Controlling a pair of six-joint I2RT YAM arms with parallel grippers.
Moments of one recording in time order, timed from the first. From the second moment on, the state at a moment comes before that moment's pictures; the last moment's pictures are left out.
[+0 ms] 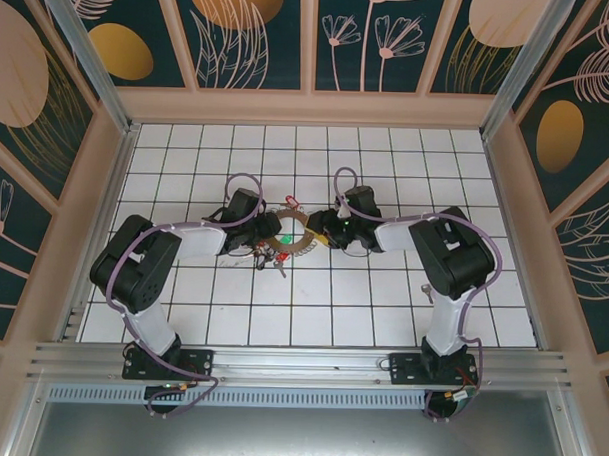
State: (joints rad) left arm -0.50 1.75 0.82 0.08 0.10 -0.87; right arm 0.51 1.90 0.88 0.28 -0.59 1.01
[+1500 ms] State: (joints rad) left arm -0.50 1.67 0.74 0.25 0.26 -1.11; right arm 0.45 1.80 0.75 0.36 -0.52 1.09
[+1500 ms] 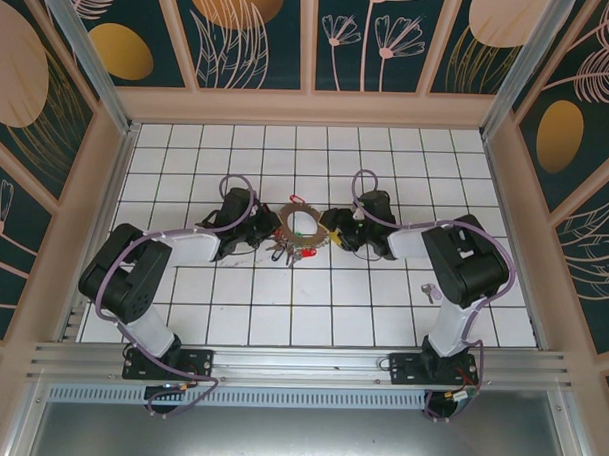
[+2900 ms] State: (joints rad) left arm -0.49 1.64 0.67 0.60 0.42 -1.35; right arm 0.34 1.72 0.64 0.69 -0.72 1.20
